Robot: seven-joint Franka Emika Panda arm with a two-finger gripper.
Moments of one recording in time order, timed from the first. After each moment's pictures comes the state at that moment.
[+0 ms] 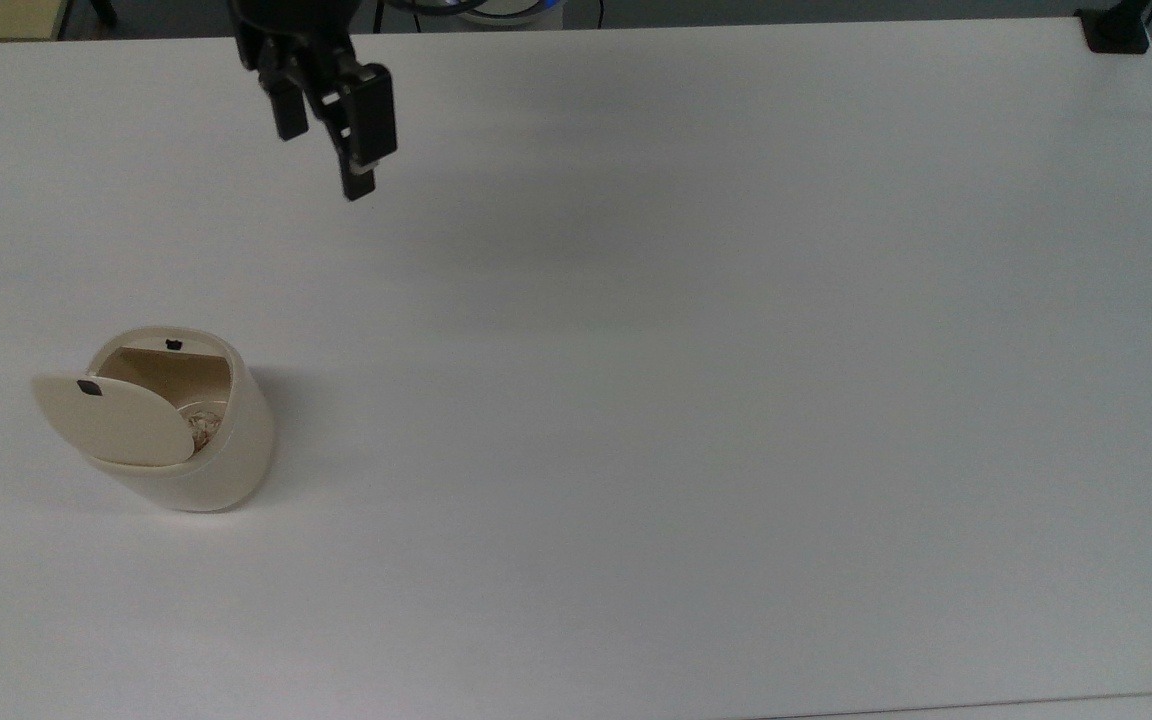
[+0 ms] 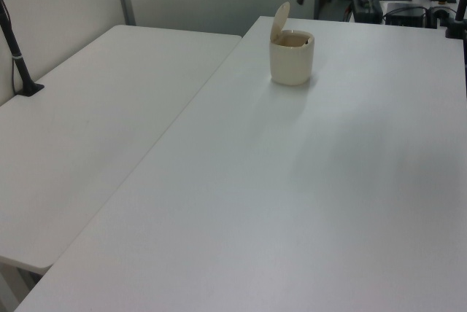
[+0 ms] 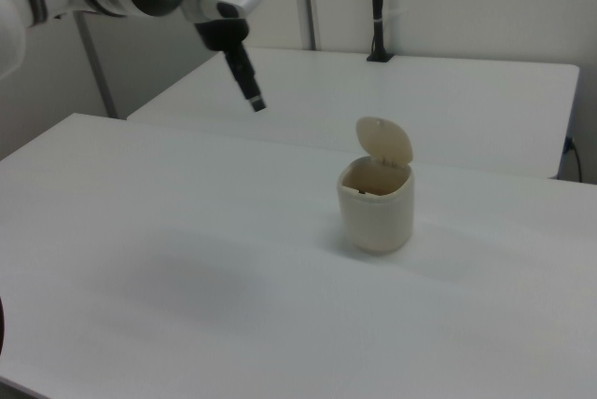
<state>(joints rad) -0.05 0.17 -0.03 -1.45 -0.04 1.91 0.74</state>
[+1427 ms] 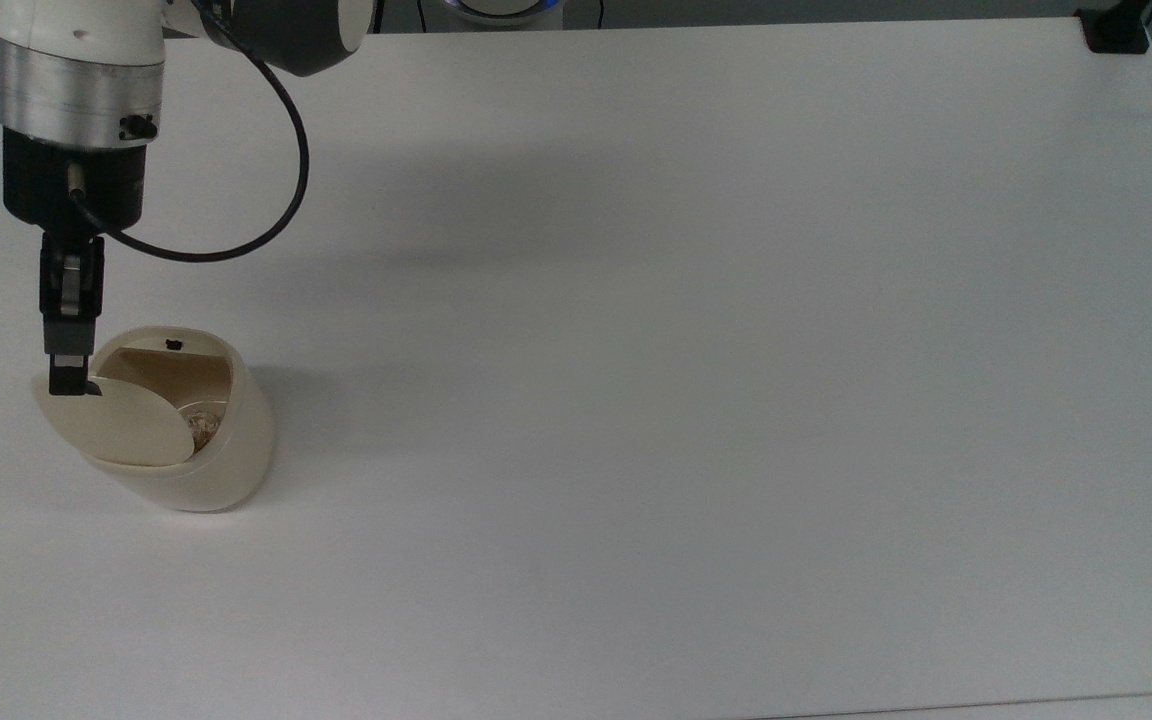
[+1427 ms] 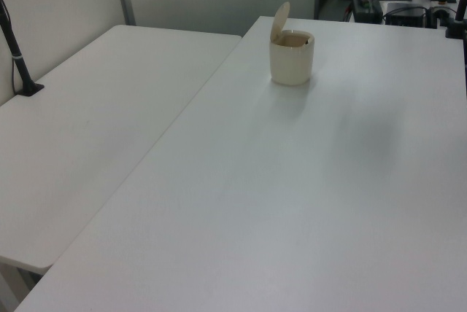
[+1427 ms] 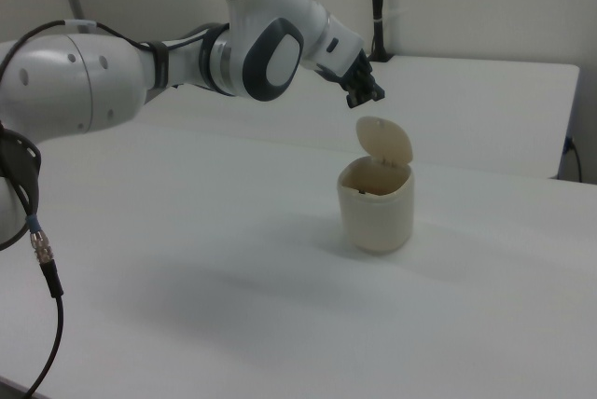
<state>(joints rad) -0.11 0.47 -0.17 -1.38 -0.04 2.57 1.01</state>
